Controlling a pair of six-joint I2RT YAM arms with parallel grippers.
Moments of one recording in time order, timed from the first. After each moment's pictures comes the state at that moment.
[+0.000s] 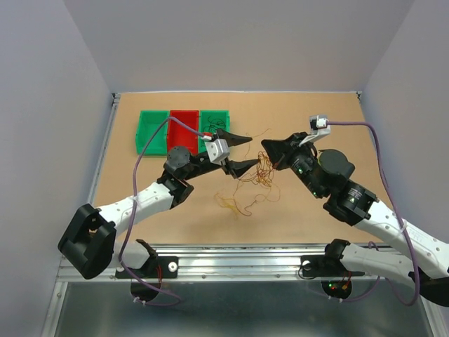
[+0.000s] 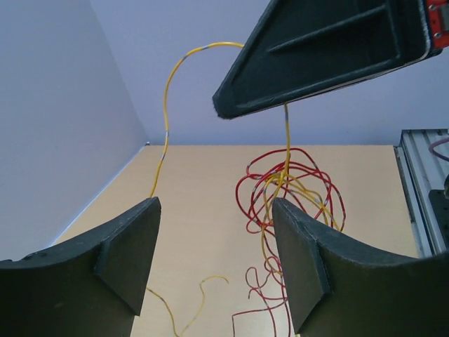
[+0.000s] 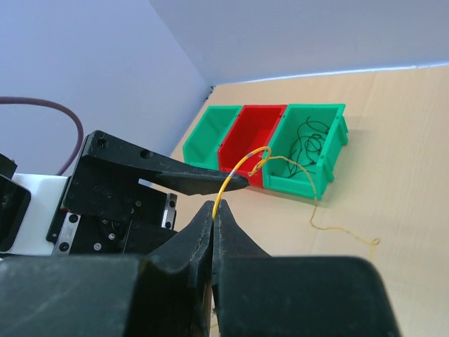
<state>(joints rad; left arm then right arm) -0.71 1.28 0.73 0.87 0.58 0.03 0.89 0.89 0.97 -0.02 0.35 0.49</state>
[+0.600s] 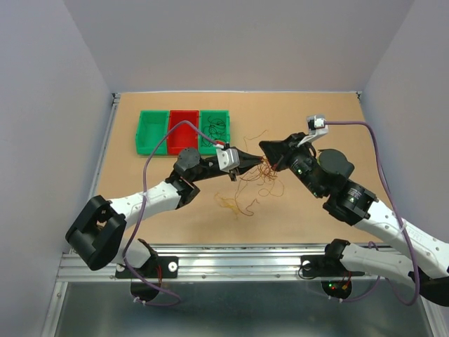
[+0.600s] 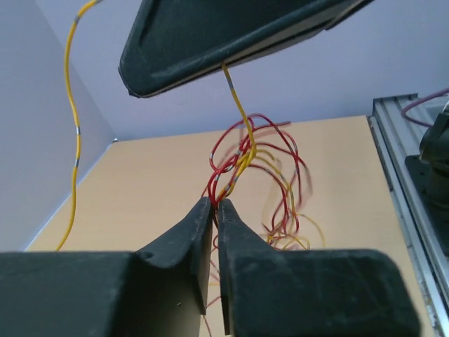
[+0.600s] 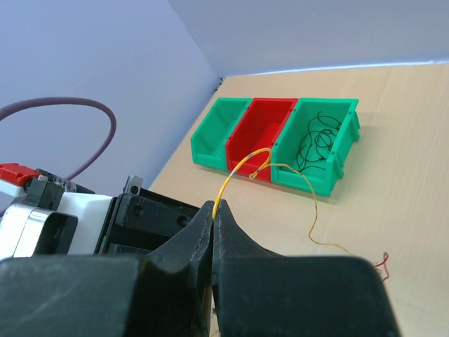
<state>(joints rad) -0.76 1.36 0.73 0.89 0.66 0.10 0.89 0.90 0.97 -0.02 0.29 0.49</state>
